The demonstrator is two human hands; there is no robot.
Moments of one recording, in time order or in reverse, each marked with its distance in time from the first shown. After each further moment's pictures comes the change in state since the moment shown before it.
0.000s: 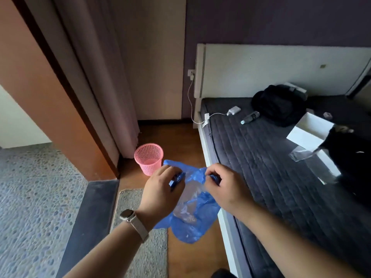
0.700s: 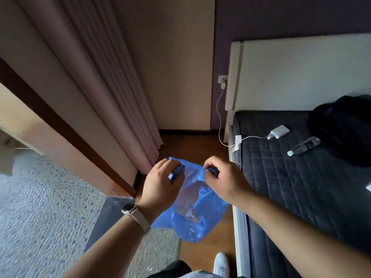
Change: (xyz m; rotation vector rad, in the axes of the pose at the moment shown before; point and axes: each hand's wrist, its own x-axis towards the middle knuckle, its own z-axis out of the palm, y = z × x) left_hand 0.332 -0.101 0.127 0.206 0.083 -0.205; right_hand 0.385 0.175 0.024 0.164 -0.221 -0.115
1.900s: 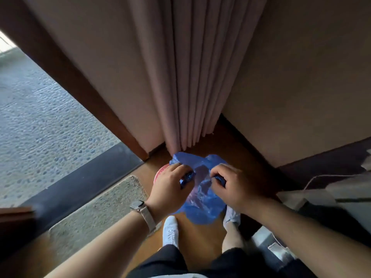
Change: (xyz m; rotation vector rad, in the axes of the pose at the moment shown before) left_hand 0.256 -0.277 0.148 0.073 0.221 -0.672; right_hand 0.463 0.175 0.214 -0.019 -0.804 -0.484
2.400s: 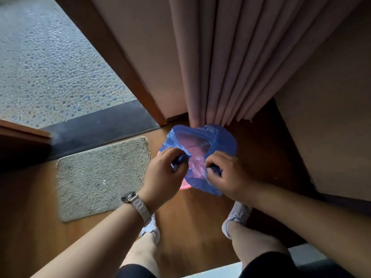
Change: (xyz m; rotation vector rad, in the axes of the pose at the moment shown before) left_hand 0.006 -0.091 0.146 -0.005 0.313 -0.471; right_hand 0.063 0.174 0.120 0.172 -0.351 -0.247
